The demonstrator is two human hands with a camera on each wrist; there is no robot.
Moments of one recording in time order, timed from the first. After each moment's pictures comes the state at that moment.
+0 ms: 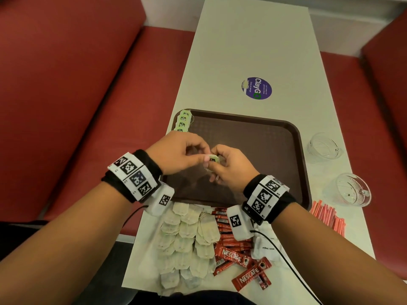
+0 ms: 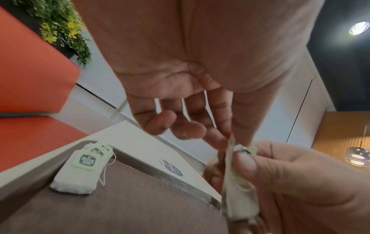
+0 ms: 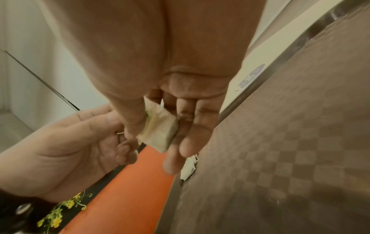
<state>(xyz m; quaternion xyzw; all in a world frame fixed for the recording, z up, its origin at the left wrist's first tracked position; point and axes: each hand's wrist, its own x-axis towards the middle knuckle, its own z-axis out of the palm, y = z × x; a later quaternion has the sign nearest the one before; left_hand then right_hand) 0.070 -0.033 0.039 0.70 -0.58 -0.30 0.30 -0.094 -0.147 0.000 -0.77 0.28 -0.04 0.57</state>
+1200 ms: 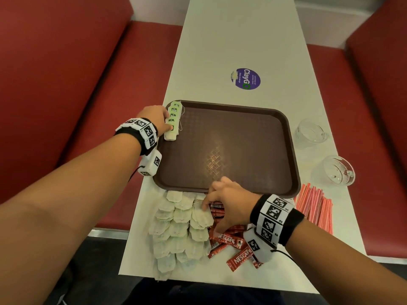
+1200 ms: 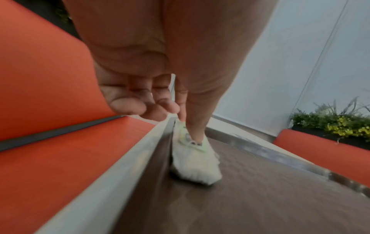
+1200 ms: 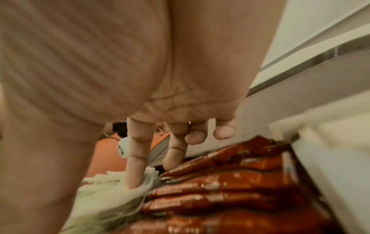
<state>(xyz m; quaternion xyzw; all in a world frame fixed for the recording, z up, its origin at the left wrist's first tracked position) 0.152 -0.086 -0.030 0.90 -0.39 -0.18 0.09 -0.165 -0.105 -0.007 -0.92 0.11 0.26 0.27</state>
